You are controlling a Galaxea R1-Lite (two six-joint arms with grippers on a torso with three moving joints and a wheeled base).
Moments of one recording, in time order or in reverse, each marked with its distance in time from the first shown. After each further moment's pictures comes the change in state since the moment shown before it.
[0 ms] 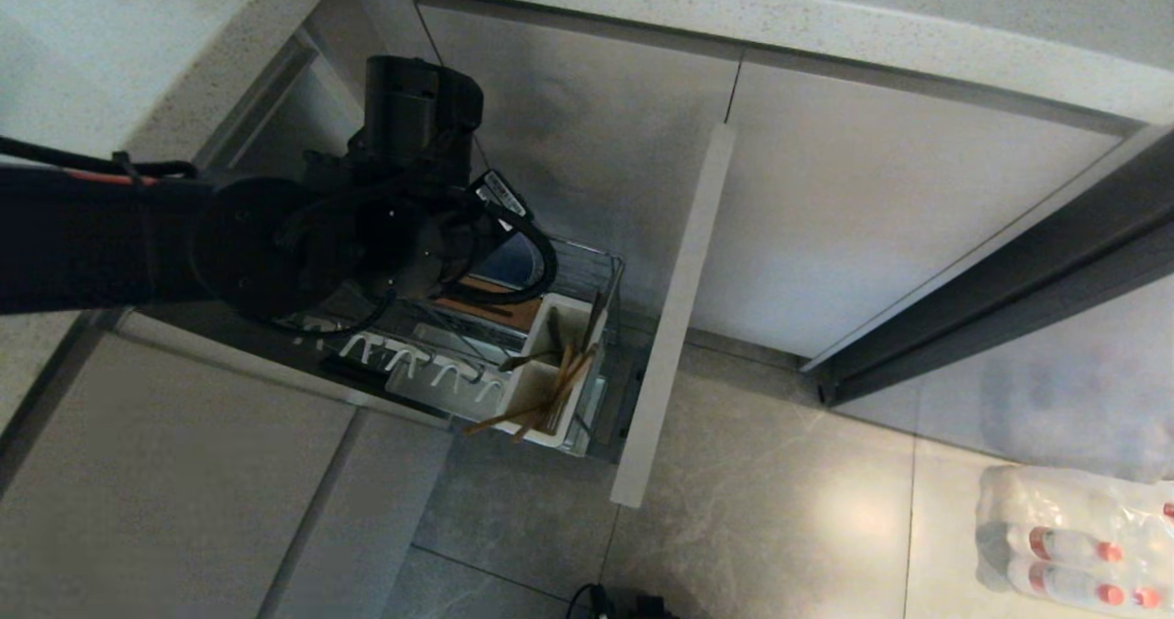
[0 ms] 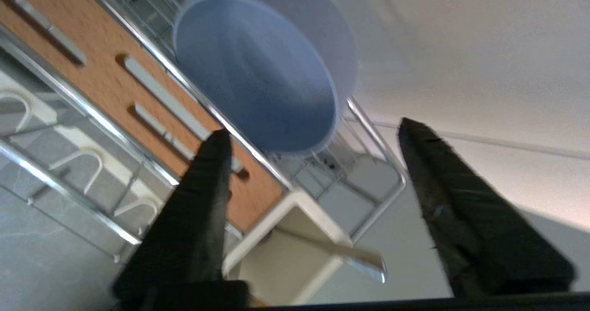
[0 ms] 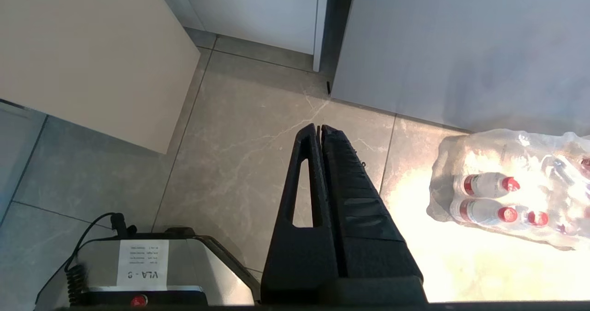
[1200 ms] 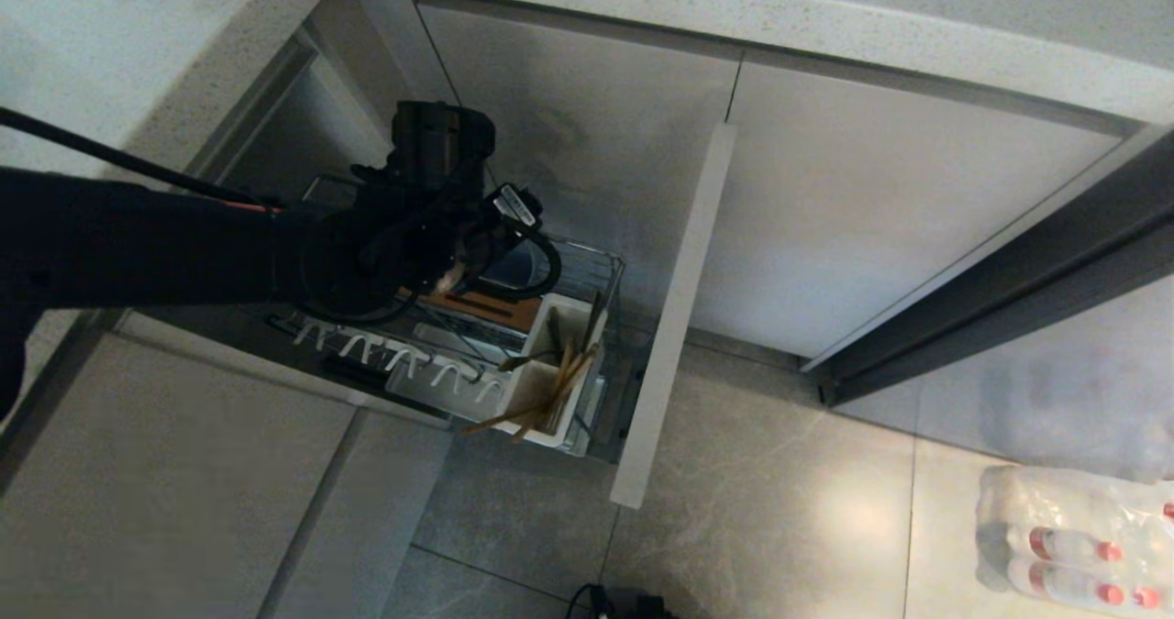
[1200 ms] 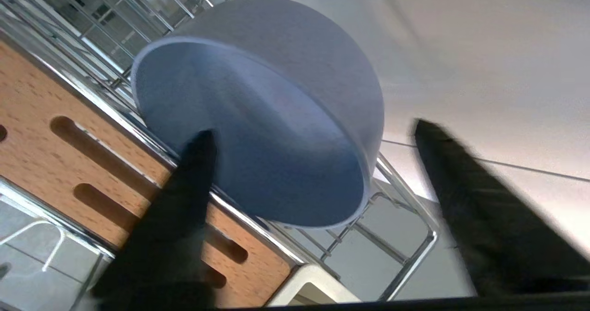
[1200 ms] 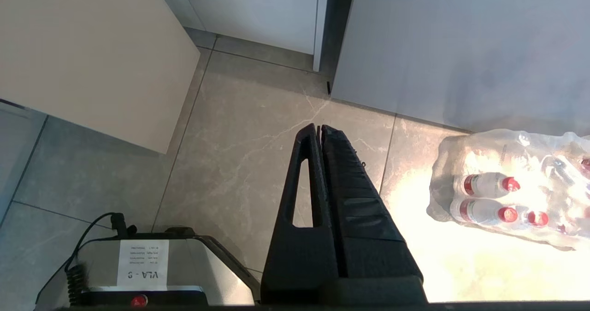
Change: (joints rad) left arm 0.088 0.135 -0.054 -0.131 -0.118 0.083; right arm 0.000 0.000 0.000 0.000 0.000 0.000
